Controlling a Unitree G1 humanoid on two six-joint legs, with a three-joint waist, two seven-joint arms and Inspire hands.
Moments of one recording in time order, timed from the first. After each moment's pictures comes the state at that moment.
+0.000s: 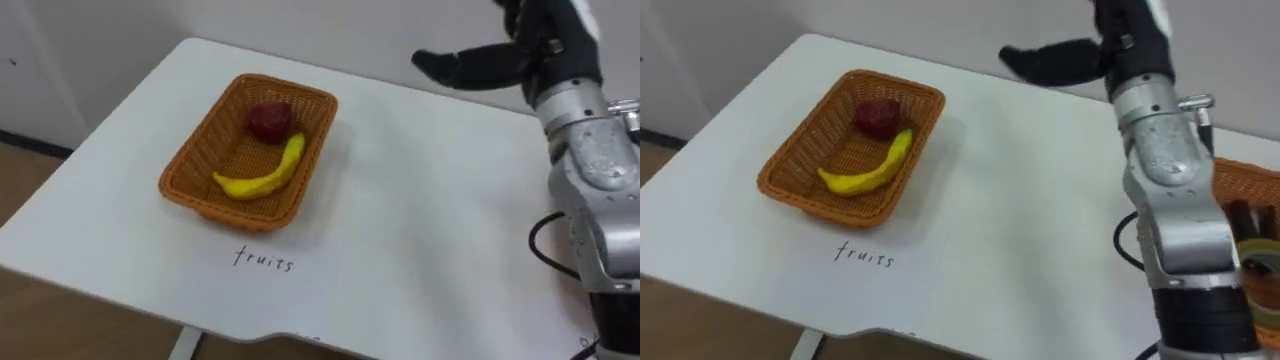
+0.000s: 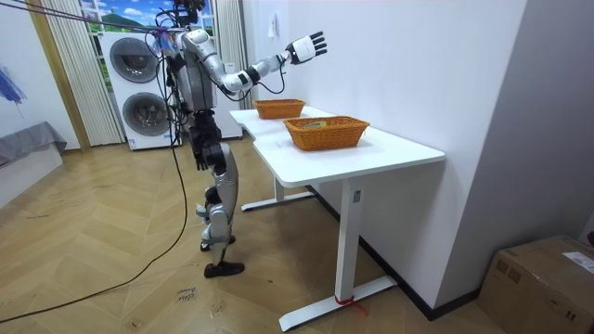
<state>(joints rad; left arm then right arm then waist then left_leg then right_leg) 0.25 0.22 0.10 1.07 -0.23 0.11 0.04 -0.36 -0.40 -0.11 -0.09 0.19 0.13 -0.11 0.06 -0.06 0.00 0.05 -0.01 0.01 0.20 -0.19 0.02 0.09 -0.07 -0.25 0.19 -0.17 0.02</state>
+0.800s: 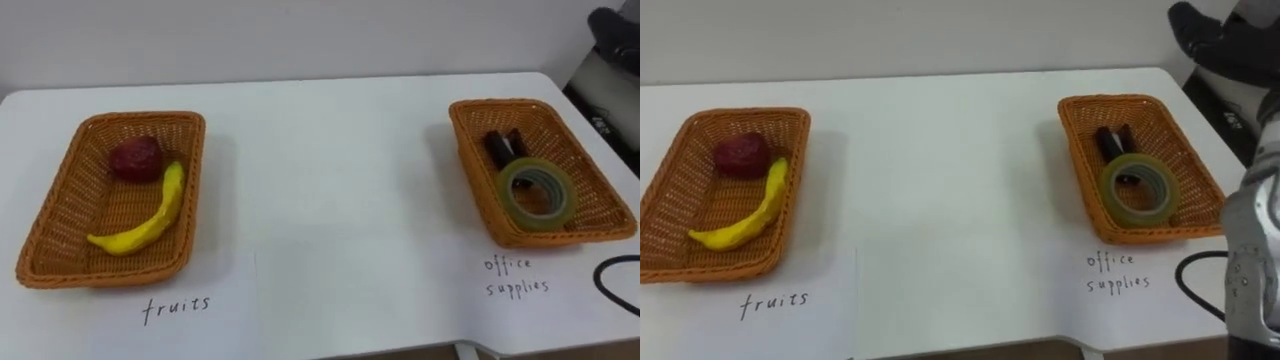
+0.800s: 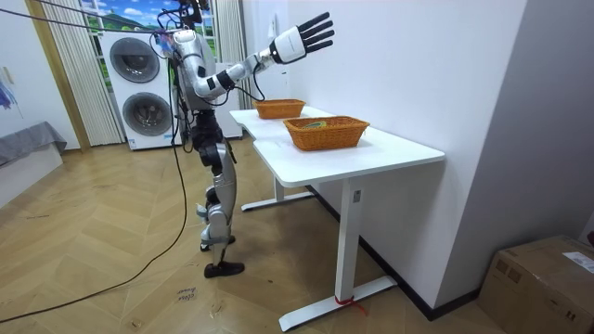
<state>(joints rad) 0.26 0.22 0.11 1.04 -0.24 0.03 0.03 -0.17 -0.43 -0.38 -0.19 0.35 0.11 -0.33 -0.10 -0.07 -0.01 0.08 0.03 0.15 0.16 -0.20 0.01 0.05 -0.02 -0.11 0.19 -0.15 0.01</state>
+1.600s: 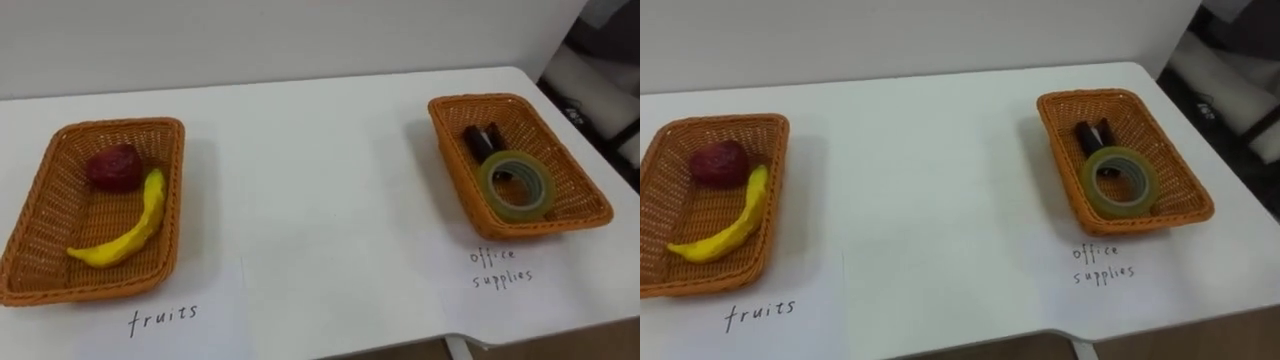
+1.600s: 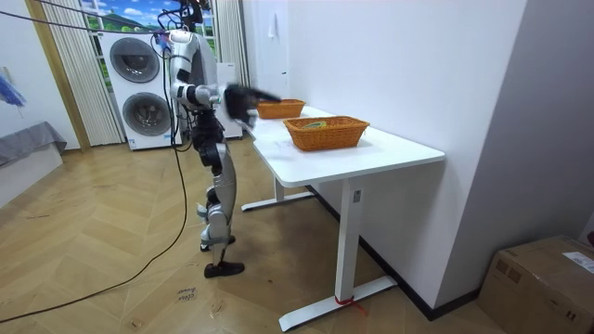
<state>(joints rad) 0.32 0.22 0.16 1.04 -0.32 0.04 0.06 0.17 -0.38 -0.59 0.11 0.54 0.01 -0.68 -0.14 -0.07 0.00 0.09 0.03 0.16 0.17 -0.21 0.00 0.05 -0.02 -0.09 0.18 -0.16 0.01</state>
